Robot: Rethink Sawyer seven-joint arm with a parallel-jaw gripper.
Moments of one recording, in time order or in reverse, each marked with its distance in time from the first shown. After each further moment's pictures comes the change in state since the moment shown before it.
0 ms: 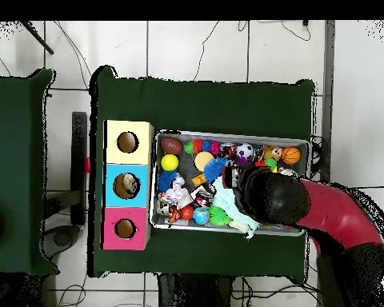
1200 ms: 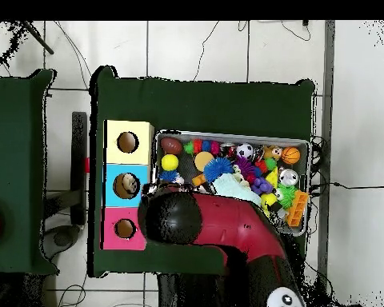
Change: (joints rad) arm 0.399 -0.107 -0.194 0.108 0.205 0.000 0.150
